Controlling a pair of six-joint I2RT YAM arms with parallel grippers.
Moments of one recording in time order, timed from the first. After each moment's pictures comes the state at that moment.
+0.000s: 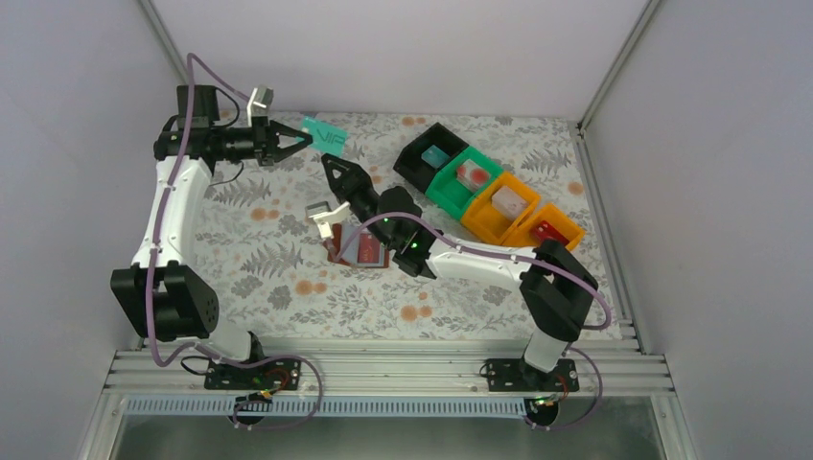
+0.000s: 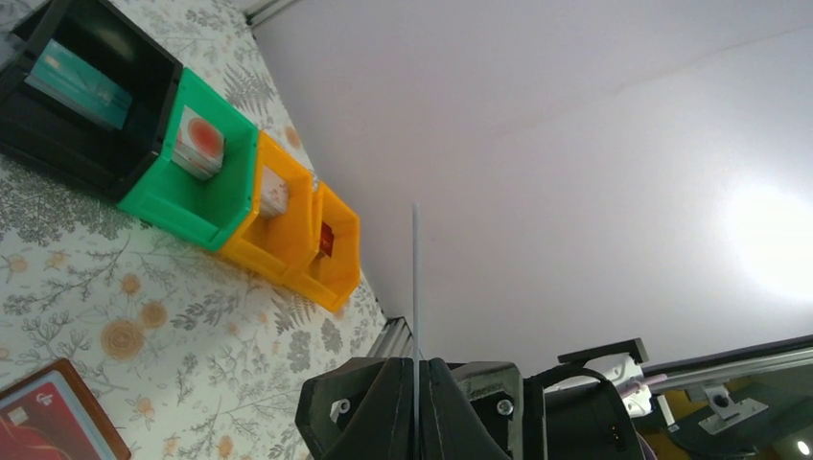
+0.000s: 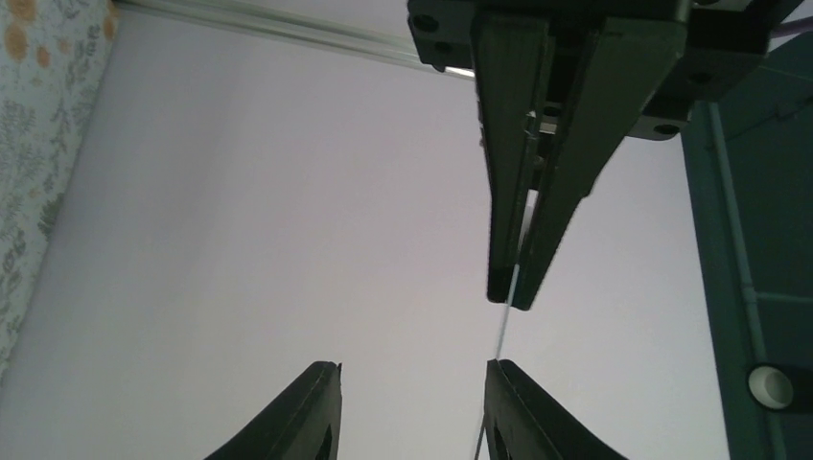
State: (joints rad) left arm 0.09 1.53 1.57 -0.80 1.37 -0.36; right arm 1.02 1.73 1.17 0.74 0.28 -1.81
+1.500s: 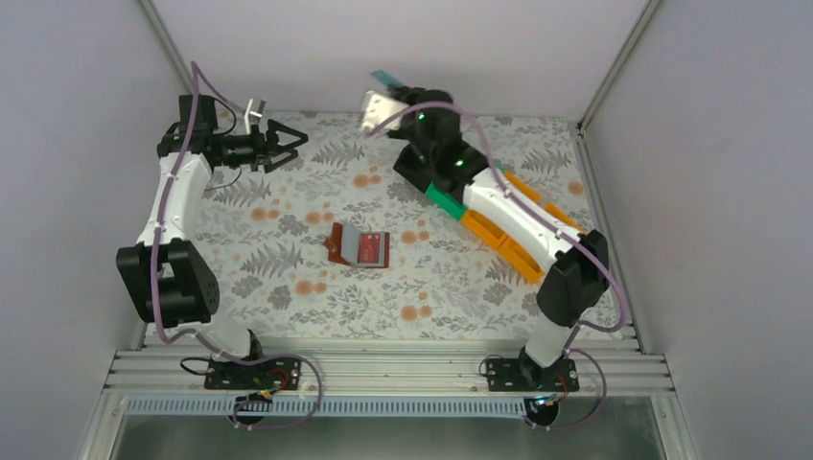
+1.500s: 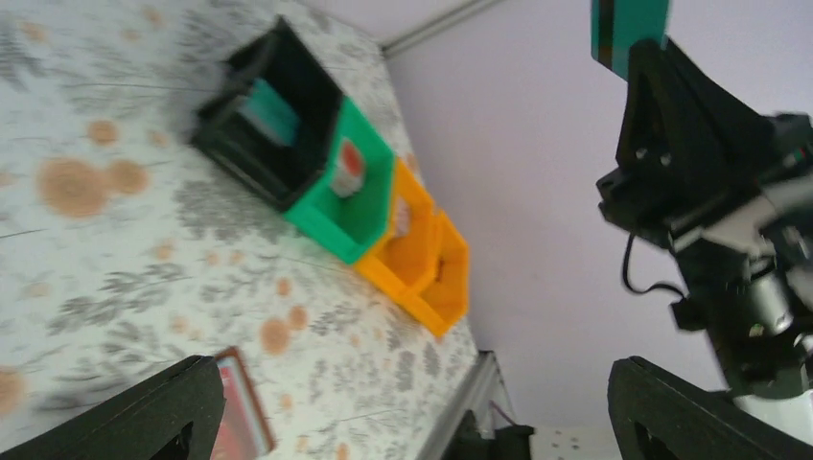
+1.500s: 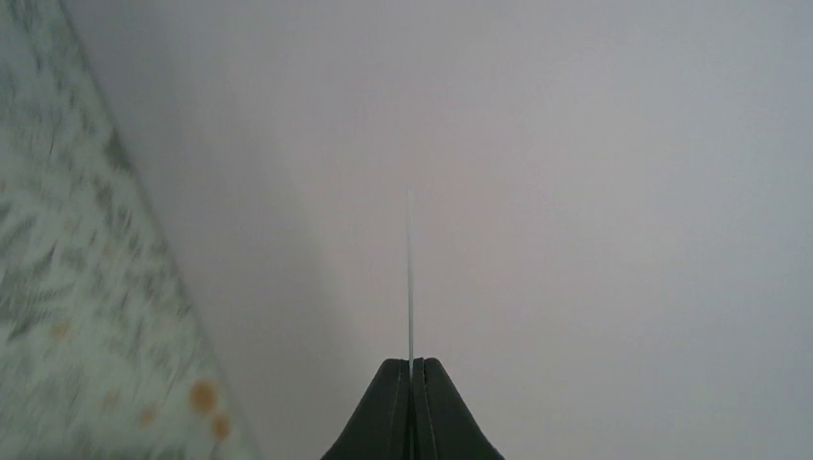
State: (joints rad) left arm 0.14 1.60 1.51 -0.79 1.23 -0.26; right arm 0.74 1.74 1.65 0.07 0.26 -1.09
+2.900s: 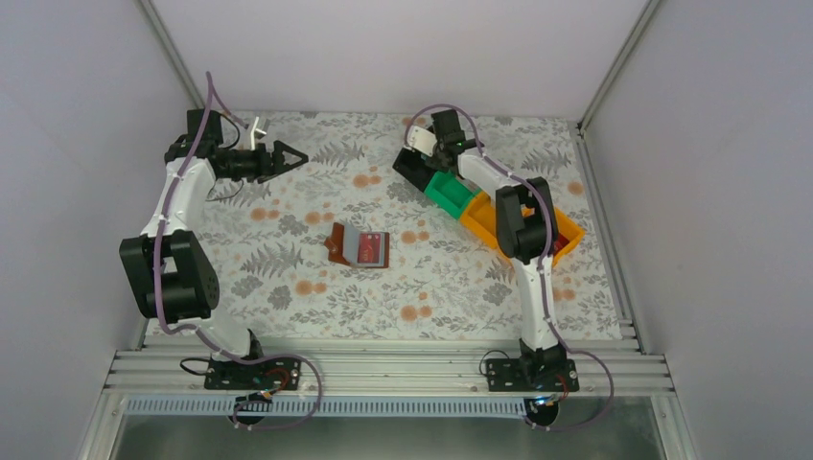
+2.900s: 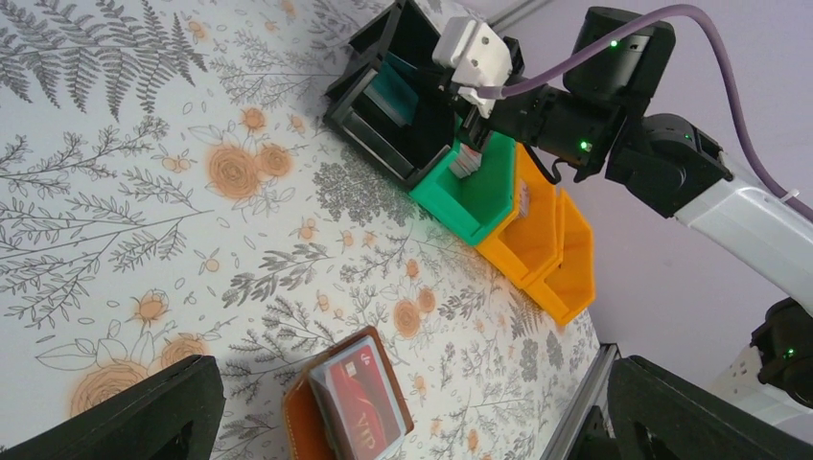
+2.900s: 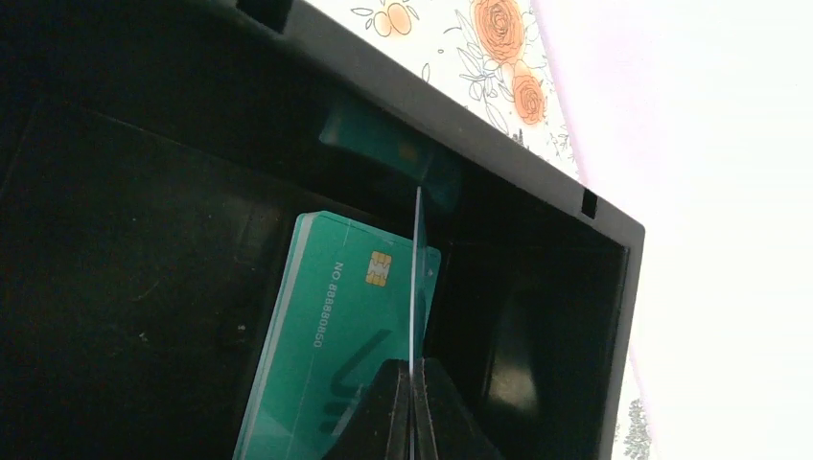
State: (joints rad) left arm 0.17 1.65 1.42 -0.79 1.03 -0.03; right arm 0.37 2.31 1.87 -0.32 0.14 -0.91
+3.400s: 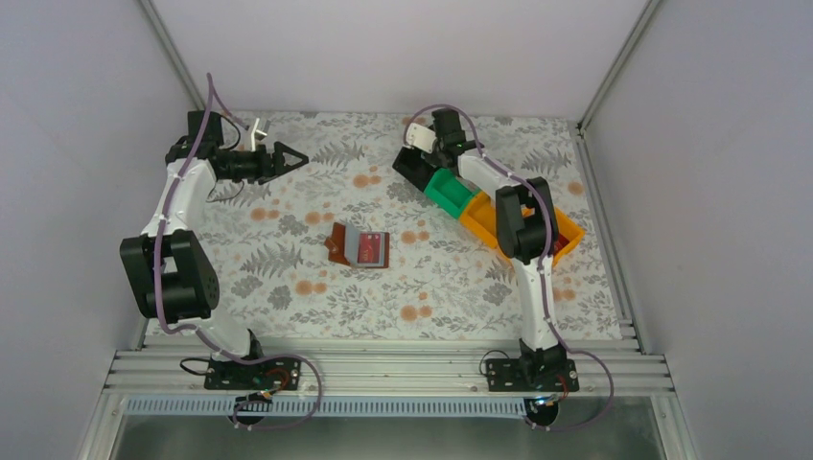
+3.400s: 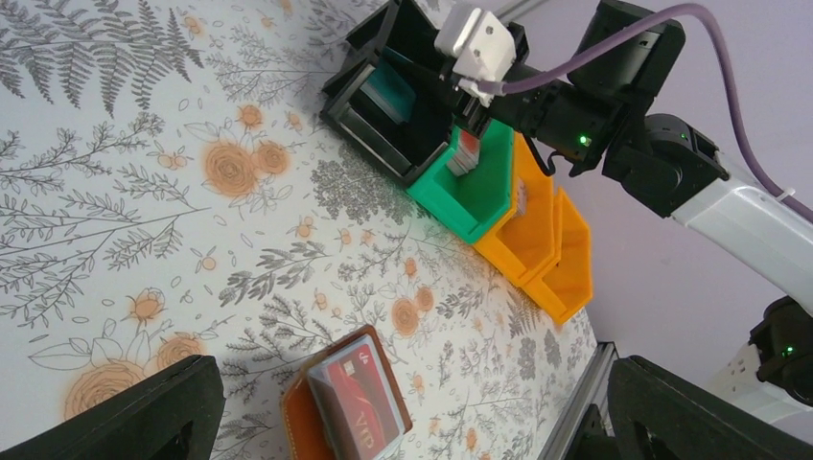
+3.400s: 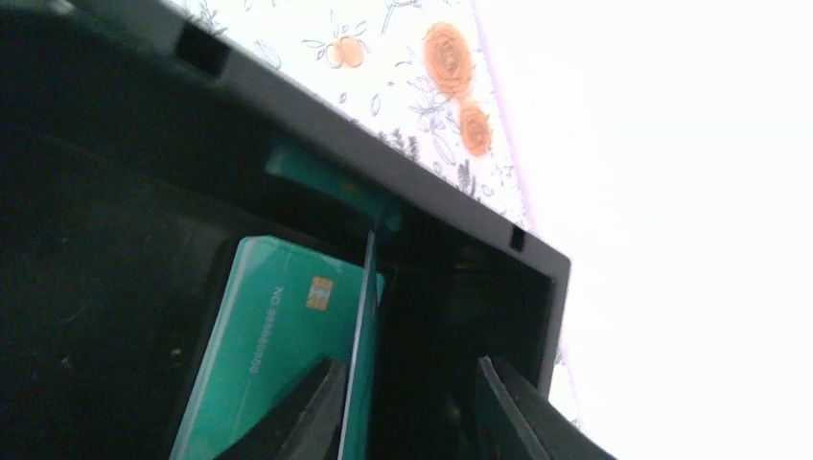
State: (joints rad) left arm 0.17 1.65 1.40 -0.78 1.03 -0.03; right arm 0.37 2.32 1.85 -0.24 0.15 -0.99
